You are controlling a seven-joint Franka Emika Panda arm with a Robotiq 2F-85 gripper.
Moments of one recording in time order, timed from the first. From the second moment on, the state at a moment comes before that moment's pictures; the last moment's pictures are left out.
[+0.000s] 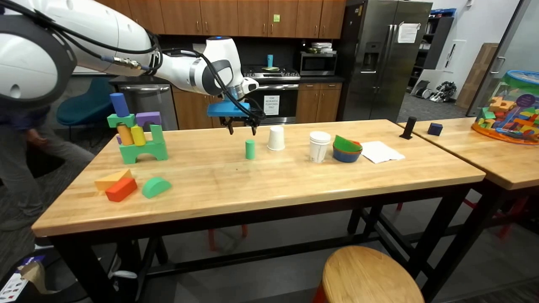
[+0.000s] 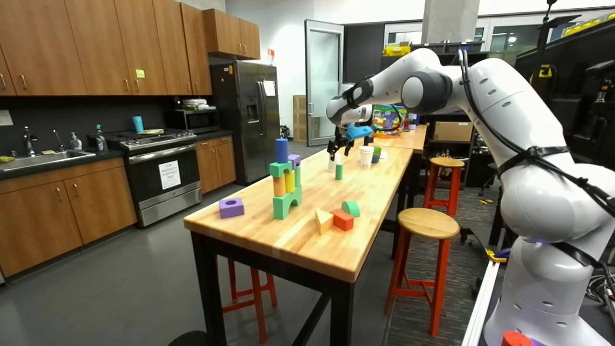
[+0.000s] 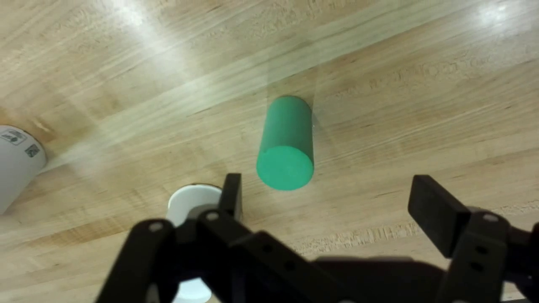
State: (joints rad) arm -0.40 0.70 -0.11 -1.23 0.06 2.23 -0.33
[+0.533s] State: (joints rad) arm -0.43 0.75 -0.12 -1.21 0.06 2.26 -0.33
